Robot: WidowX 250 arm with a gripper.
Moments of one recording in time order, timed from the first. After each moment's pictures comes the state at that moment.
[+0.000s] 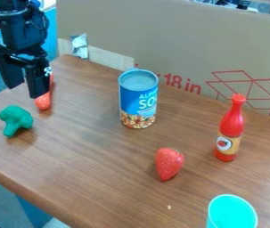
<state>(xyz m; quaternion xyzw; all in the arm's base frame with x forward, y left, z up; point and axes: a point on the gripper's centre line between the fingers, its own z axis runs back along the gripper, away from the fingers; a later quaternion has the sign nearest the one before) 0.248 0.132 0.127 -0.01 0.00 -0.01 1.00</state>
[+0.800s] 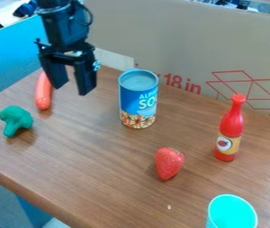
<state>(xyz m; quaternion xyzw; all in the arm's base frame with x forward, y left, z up) 0.287 0.047 0.135 -0.07 -0.04 -0.04 1.00</state>
